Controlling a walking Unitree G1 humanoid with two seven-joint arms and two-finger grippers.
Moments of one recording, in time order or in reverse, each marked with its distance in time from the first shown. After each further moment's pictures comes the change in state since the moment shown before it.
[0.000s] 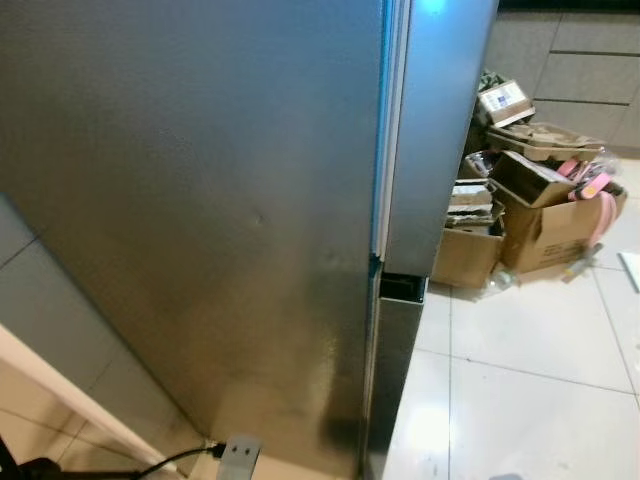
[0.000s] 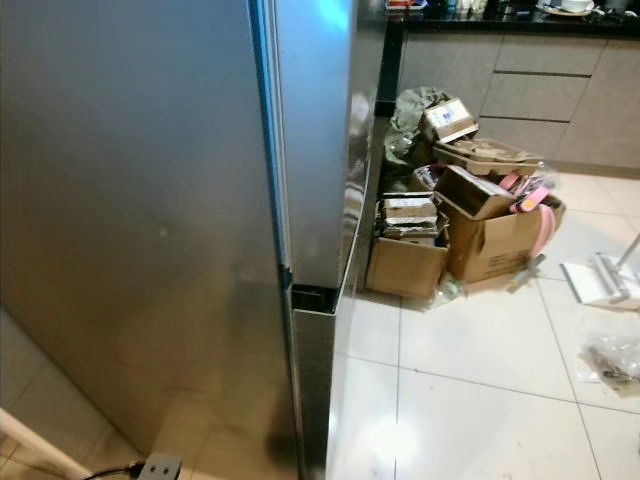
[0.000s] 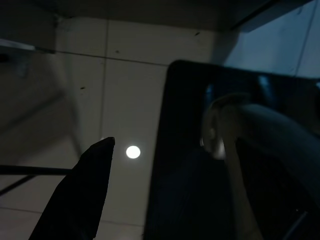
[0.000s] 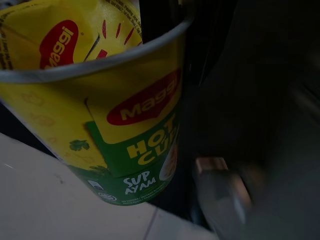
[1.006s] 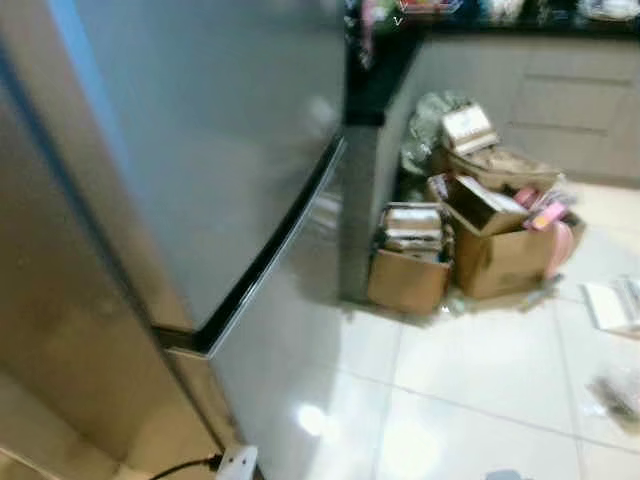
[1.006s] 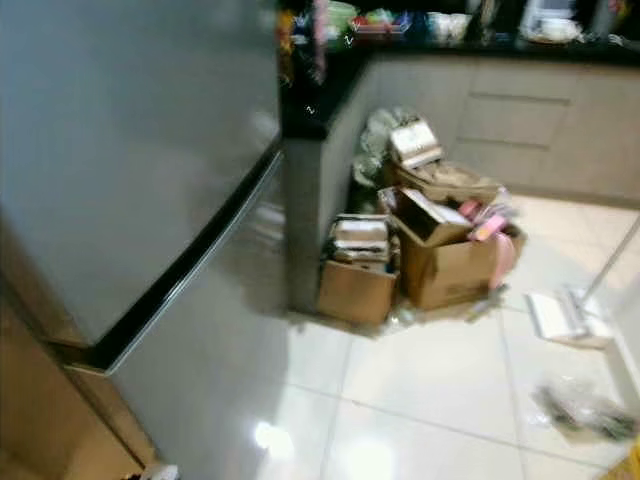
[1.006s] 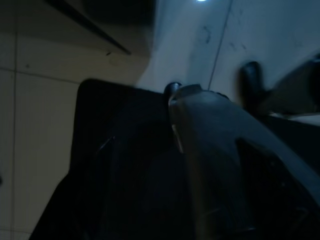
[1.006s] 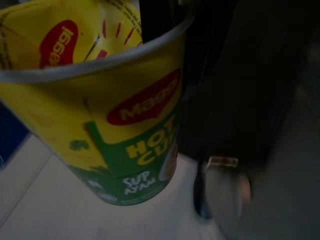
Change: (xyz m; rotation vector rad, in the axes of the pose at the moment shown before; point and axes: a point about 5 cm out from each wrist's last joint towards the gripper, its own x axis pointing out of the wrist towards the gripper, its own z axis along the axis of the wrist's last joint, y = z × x) left arm -0.002 -0.001 -0.015 -0.035 0.048 0.002; right arm 0.000 -0.001 -0.001 0.010 0.015 0.003
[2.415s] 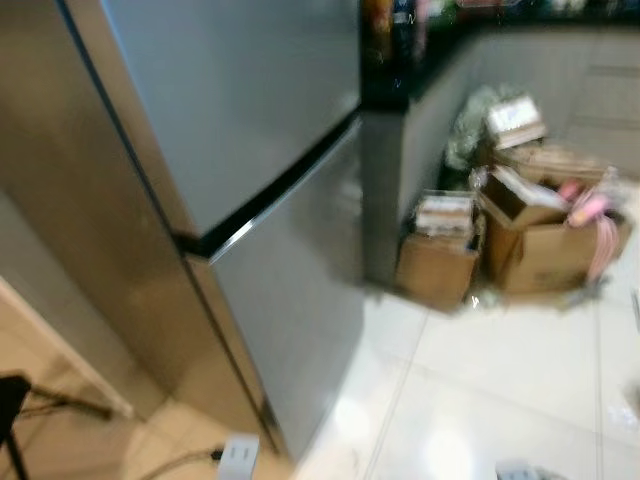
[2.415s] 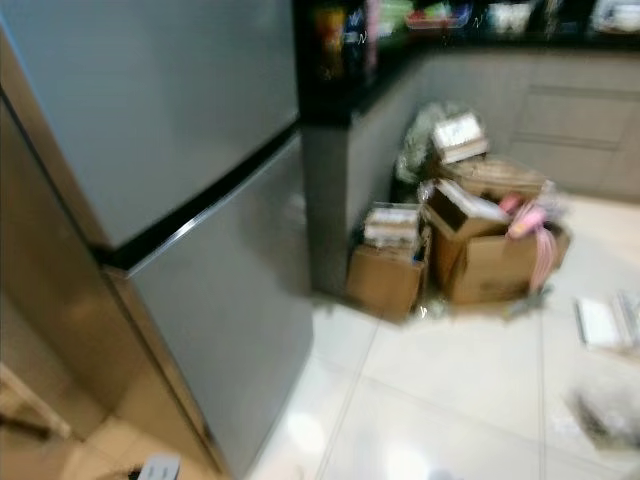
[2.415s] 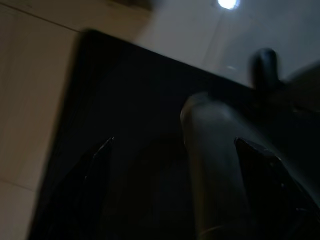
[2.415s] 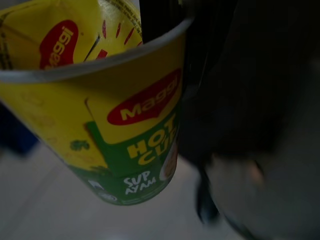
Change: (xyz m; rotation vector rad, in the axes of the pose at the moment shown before) left arm 0.002 -0.001 0.017 0.017 -0.040 0.030; right arm -0.002 -0.008 0.016 -0.020 -0.058 -0.016
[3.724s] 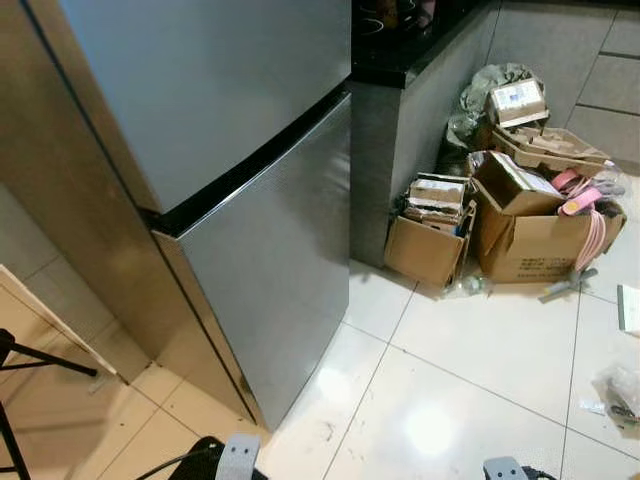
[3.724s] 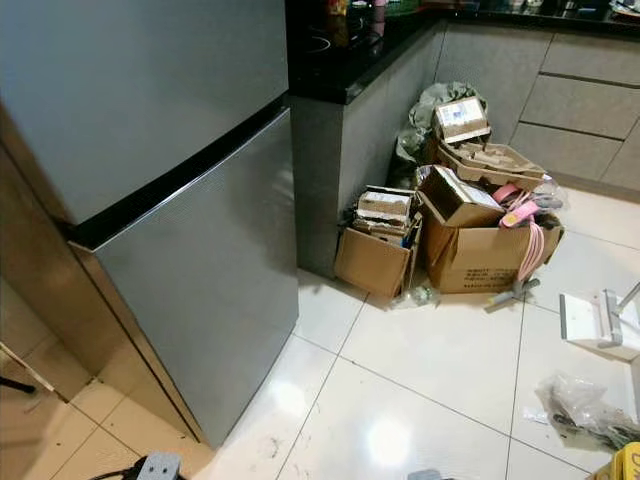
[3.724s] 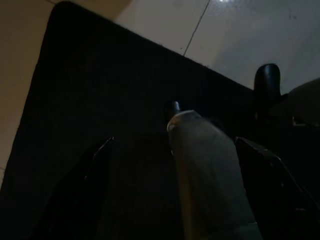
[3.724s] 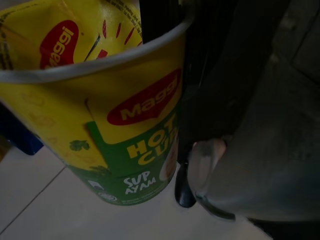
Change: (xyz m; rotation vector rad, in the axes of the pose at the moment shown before) left arm 0.000 0.000 -0.001 -0.006 -0.001 0.000; right arm 0.001 0.006 0.007 0.004 -0.031 0.038
